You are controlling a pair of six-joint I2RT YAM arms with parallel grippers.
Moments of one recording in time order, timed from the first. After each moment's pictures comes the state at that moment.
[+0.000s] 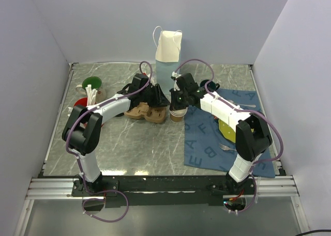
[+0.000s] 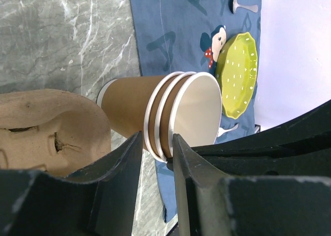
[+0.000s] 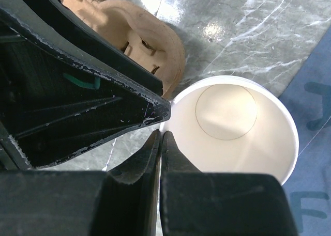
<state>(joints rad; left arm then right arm) -0.50 1.83 1.26 -0.07 0.45 -0.78 0.57 1.71 1.35 -0.50 -0.16 0.34</state>
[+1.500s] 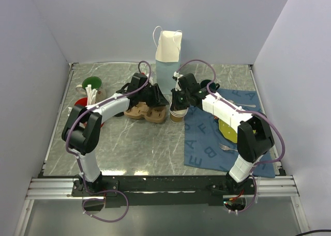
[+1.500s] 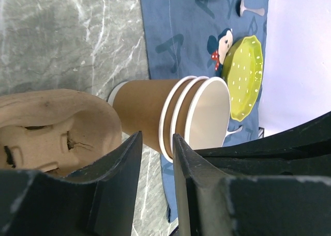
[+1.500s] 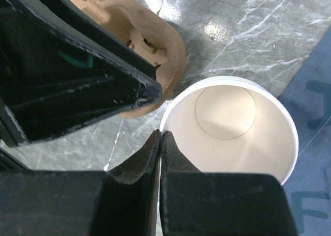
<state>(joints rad) -0.49 1.82 1.27 -0.09 0.45 -0.77 0.55 1.69 1.32 -0.48 -0.19 0.34</state>
